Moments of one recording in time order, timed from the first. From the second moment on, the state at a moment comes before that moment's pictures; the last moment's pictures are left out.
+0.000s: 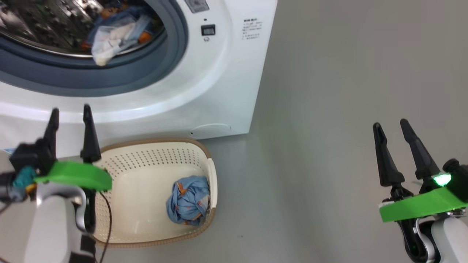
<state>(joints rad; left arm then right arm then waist) -0.57 0.09 0.13 0.60 -0.12 -0.10 -0.26 -0.17 -0.23 0.09 0.09 0.47 0.13 -0.25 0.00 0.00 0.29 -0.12</state>
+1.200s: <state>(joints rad) 0.01 0.05 0.13 0.29 -0.14 -0.12 -0.26 0.08 -0.22 0.03 0.10 0.46 0.13 -0.25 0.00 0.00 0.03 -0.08</state>
